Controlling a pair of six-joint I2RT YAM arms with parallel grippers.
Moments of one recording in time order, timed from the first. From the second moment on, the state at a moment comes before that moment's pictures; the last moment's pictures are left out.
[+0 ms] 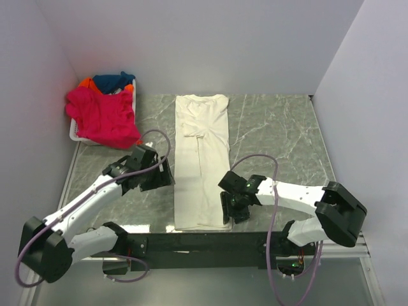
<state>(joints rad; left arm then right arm) -0.52 1.11 0.78 -0.62 0.03 -0.71 0.94 1.35 0.68 -0.68 -0.11 0.87</state>
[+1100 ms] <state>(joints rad) -0.90 1.18 0.60 -0.66 0.05 -0.96 0.95 1.34 0.62 -0.61 -0.13 0.91</state>
